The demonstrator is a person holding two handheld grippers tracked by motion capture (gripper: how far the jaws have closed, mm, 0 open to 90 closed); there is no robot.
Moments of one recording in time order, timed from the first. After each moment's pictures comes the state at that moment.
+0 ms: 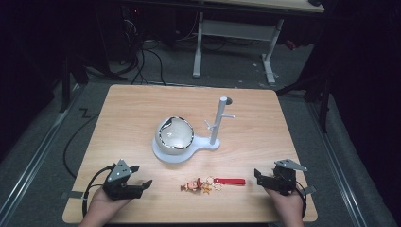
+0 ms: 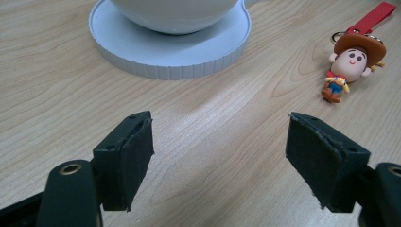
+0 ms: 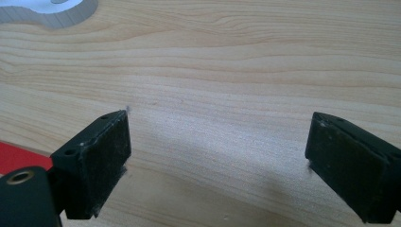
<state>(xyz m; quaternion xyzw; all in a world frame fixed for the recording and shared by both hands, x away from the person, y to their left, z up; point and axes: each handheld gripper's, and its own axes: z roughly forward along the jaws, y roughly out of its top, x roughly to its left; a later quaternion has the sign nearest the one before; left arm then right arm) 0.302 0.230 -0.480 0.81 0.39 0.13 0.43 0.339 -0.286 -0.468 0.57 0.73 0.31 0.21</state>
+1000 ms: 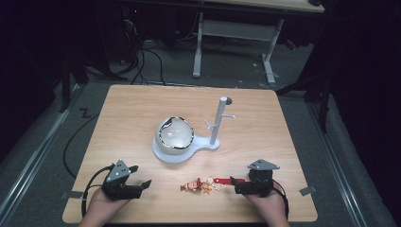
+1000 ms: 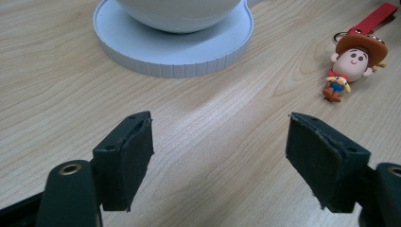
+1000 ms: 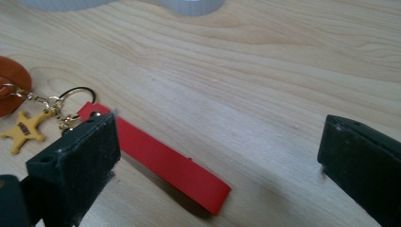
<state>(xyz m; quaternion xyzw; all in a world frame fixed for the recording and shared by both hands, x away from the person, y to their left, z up) 0.301 0.233 -0.479 0.80 0.39 0.13 0.43 0.334 -0.216 -0.466 0.46 0.82 0.31 0.17</state>
